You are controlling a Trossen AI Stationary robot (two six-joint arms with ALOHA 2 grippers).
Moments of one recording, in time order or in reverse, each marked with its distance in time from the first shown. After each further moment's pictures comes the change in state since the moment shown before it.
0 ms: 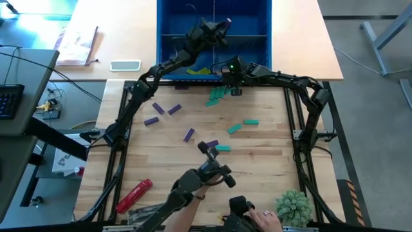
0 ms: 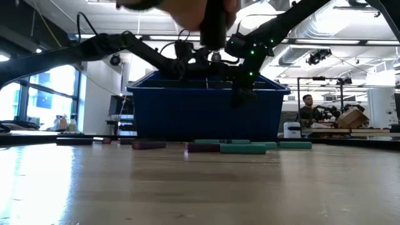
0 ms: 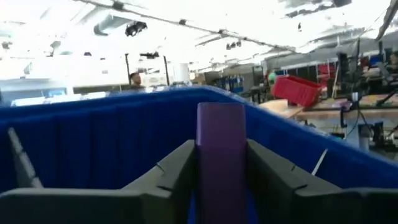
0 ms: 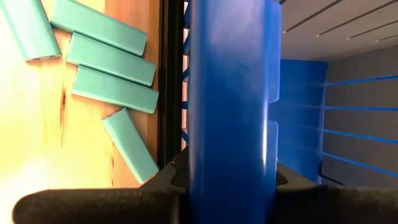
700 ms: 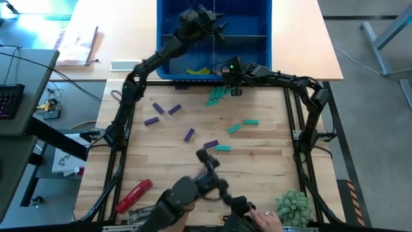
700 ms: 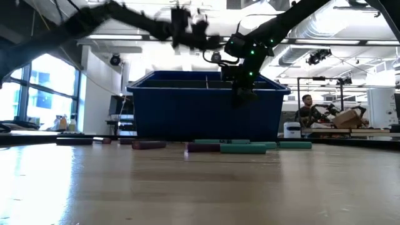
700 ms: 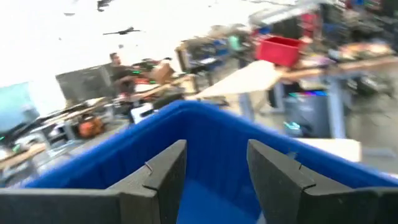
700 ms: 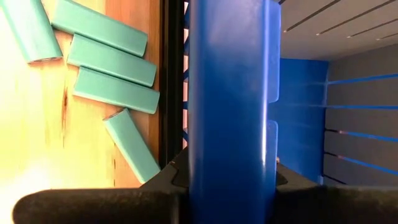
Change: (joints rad) left arm -0.036 -0.247 0.033 -0.490 0.036 0.185; right arm 0.000 0.000 0.002 -0.020 -0.001 0.016
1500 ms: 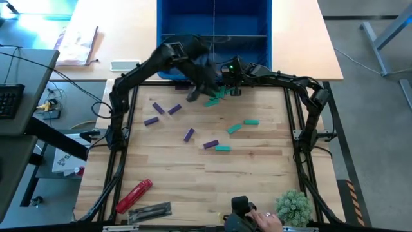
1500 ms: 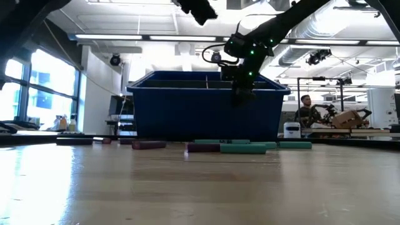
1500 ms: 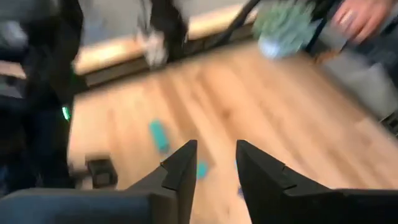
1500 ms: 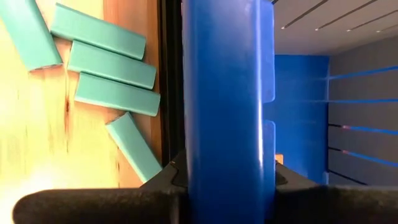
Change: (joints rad) left arm -0.298 -0.316 -0.002 -1.281 0.453 0.378; right arm 0.000 0.000 0.000 -0.009 0.003 0.054
